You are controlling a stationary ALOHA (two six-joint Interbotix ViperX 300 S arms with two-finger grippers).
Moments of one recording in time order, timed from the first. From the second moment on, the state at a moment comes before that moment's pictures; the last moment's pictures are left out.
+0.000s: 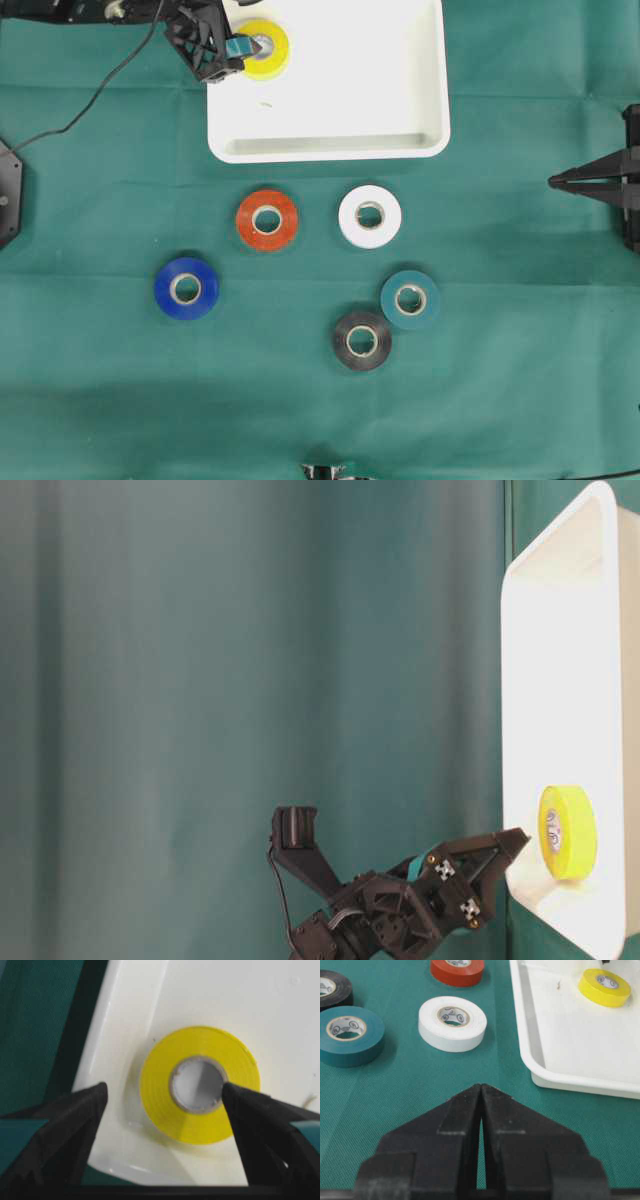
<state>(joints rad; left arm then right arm) 0.52 0.04 0.64 -0.02 0.18 0.27 -0.02 -1.27 1.61 -0.05 -0.12 0.02</state>
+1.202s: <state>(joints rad) 0.10 -0.51 1.00 -0.02 0.18 0.20 -0.02 -1.27 1.61 -0.05 -0.12 0.02</state>
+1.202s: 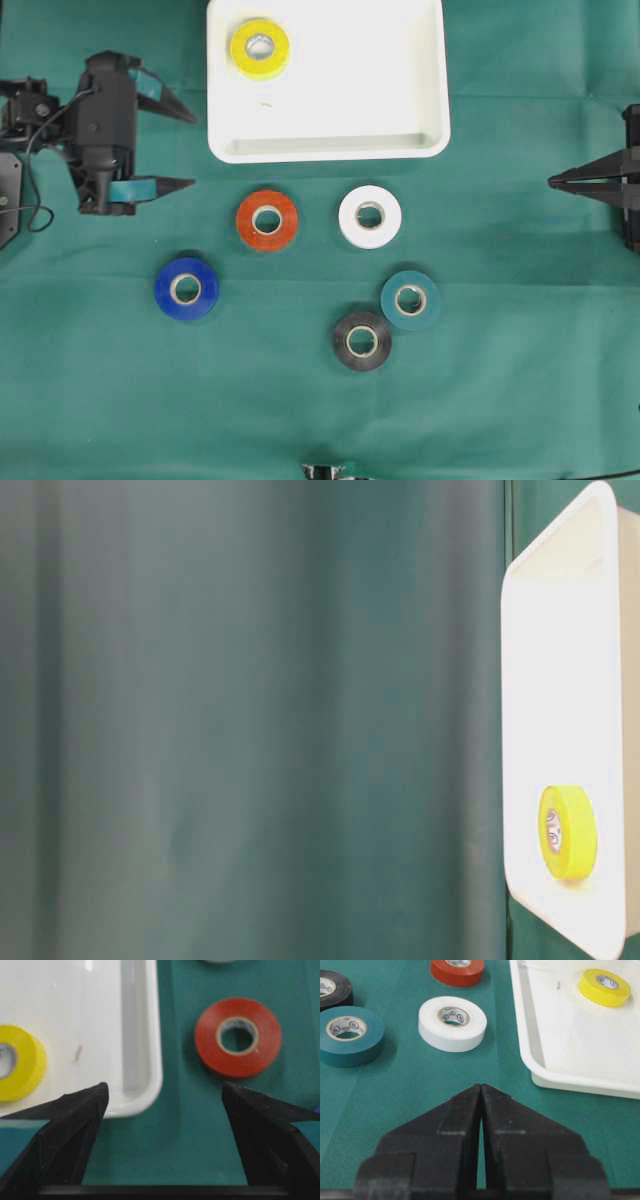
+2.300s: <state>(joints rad) -0.03 -0.13 0.77 -0.02 0.02 0.20 -0.02 -1.27 1.61 -0.05 -0.12 0.02</state>
